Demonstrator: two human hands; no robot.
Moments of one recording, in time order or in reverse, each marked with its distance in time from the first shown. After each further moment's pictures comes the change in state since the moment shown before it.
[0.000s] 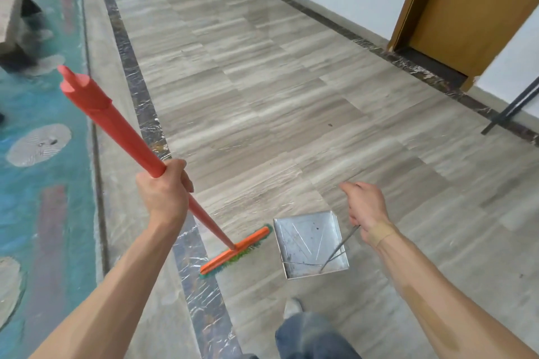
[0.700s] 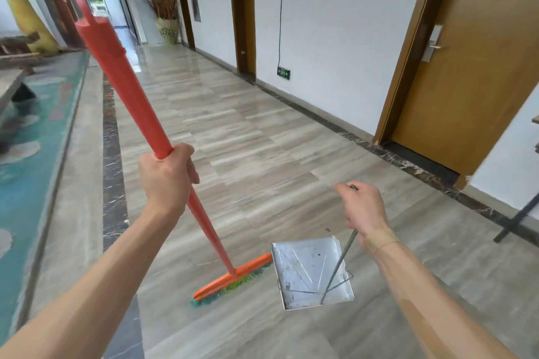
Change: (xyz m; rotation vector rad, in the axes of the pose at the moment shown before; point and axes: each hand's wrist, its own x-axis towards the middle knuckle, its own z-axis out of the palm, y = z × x) left_hand 0.328 0.088 0.249 -0.194 -0.152 0.245; right_hand 0.296 -0.275 0.104 -0.013 0.103 -0.367
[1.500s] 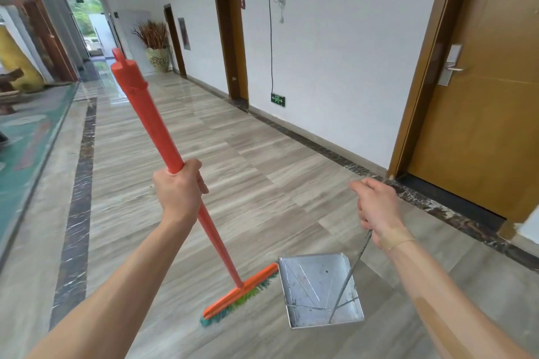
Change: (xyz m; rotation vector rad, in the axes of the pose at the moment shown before) left_hand 0.373 -0.173 0.256 -0.032 -0.041 -0.008; right_hand 0.440 -0.060 0.110 0.154 0.050 0.025
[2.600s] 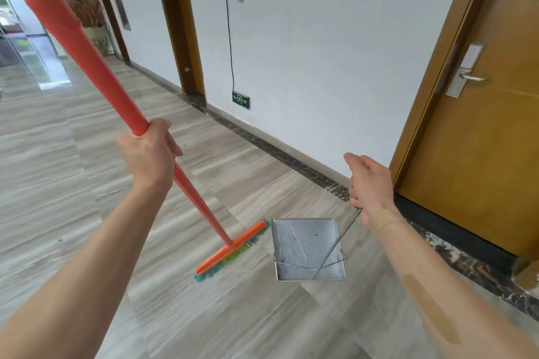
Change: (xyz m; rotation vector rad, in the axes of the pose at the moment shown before) left_hand 0.522 -0.223 0.381 -0.153 -0.029 0.061; right_hand 0.617 -0.039 0.160 0.029 0.136 -0.042
